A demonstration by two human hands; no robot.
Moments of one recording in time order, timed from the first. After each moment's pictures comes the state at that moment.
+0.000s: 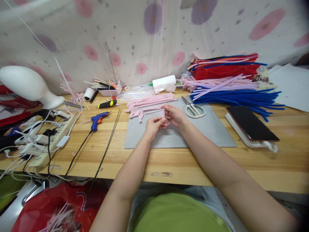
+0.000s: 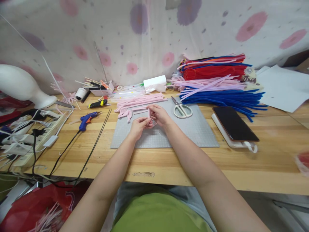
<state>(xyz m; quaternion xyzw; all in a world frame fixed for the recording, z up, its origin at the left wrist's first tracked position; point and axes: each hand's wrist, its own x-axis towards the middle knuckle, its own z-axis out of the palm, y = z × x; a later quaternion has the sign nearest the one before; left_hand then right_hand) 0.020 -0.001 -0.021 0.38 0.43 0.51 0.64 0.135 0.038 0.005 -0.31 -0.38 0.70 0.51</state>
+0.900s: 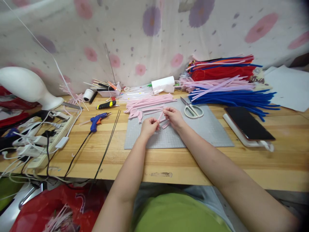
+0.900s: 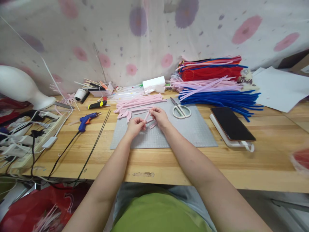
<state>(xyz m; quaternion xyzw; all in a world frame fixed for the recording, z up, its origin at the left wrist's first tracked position) 0.002 0.005 -0.025 0.52 0.56 0.43 0.48 0.134 0.044 -0.024 -0.39 -0.40 0.60 0.57</state>
